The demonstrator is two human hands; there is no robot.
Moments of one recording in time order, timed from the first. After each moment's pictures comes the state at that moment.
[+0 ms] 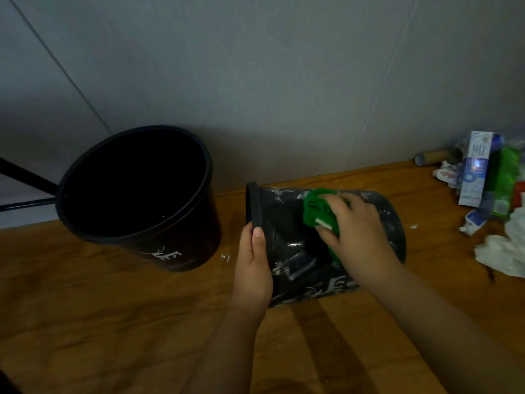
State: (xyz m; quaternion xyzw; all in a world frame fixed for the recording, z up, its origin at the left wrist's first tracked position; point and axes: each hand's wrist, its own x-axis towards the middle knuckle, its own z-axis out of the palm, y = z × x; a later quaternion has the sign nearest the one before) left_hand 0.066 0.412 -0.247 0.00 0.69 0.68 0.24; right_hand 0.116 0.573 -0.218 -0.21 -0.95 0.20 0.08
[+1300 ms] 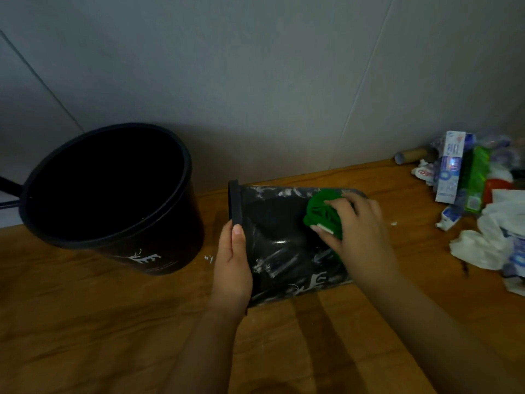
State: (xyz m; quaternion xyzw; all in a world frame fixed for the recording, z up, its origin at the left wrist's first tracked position) left_hand 0.063 0.414 -0.250 0.00 0.70 0.68 0.23; right_hand 0.135 0.601 -0.238 -0.23 -0.96 0.12 0.13
